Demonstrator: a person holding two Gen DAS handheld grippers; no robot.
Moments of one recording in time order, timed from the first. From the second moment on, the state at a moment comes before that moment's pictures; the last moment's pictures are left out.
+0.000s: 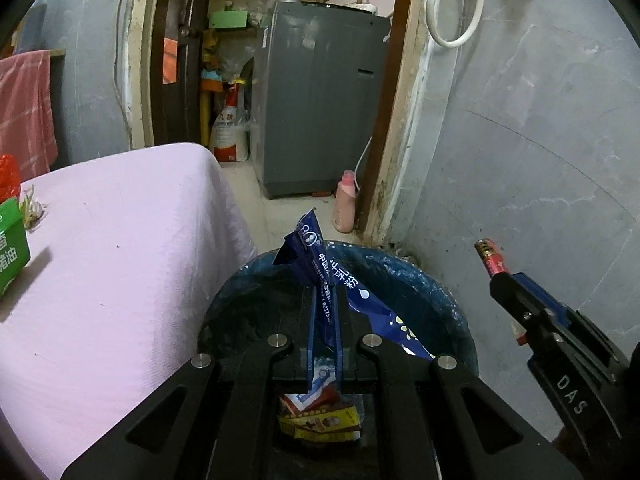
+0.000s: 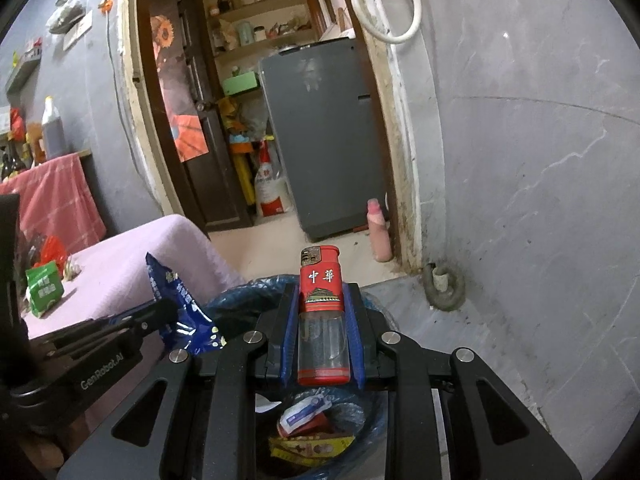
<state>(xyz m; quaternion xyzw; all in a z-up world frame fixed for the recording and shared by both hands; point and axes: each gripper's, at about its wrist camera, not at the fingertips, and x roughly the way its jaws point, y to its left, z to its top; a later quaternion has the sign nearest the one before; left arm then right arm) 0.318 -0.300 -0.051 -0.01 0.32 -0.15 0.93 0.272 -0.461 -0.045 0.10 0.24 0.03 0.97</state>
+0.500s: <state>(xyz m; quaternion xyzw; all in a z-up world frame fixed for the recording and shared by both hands) 0.319 -0.299 -0.051 0.00 0.33 -0.16 0.93 0.278 -0.458 -0.054 0.10 0.26 0.03 0.96</state>
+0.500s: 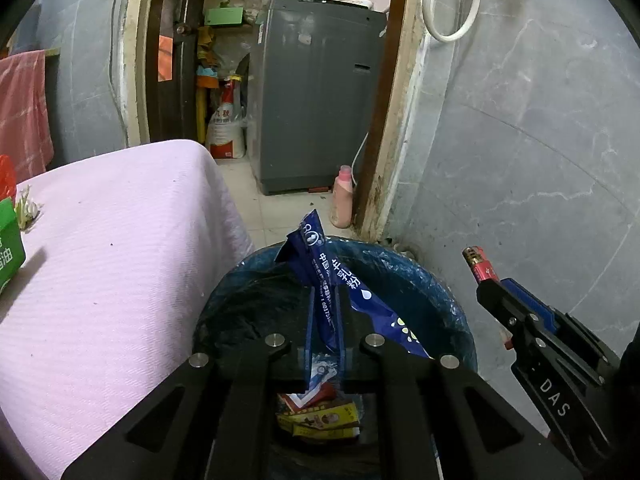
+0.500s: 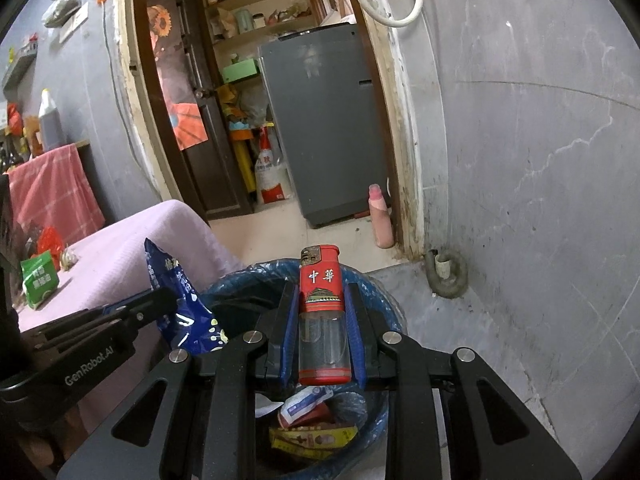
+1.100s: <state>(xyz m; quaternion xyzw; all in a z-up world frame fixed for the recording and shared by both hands) 0.310 -0.290 -0.039 -0.03 0.29 -0.17 0.94 0.271 -0.470 -0.043 0.11 0.24 0.02 0.96</state>
